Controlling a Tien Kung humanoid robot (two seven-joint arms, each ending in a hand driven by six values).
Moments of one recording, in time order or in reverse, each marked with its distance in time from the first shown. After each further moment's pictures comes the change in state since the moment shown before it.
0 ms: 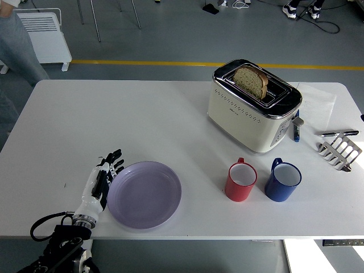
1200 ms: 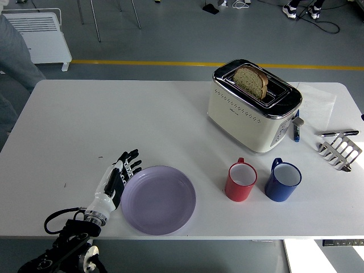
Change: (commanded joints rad) left arm -0.054 0.007 0.091 0.001 -0.087 -0.079 0.036; right arm 0.001 0.000 0.002 0.000 0.001 0.000 0.002
